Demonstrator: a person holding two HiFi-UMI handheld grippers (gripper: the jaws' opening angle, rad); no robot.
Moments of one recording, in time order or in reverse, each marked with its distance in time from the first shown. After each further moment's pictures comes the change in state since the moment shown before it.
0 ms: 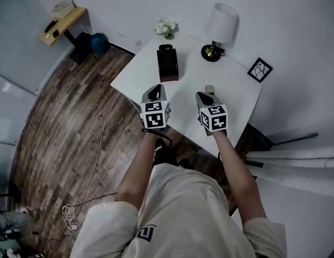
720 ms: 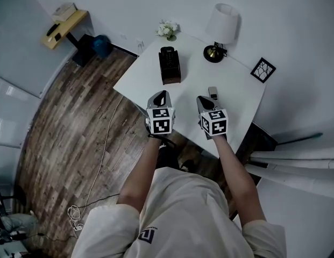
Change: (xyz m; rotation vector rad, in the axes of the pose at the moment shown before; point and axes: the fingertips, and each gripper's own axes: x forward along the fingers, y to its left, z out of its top) left arm 0.005 -0.008 -0.018 0.086 0.058 0.001; right arm 0.008 0.005 -0.009 0.043 -0.017 0.003
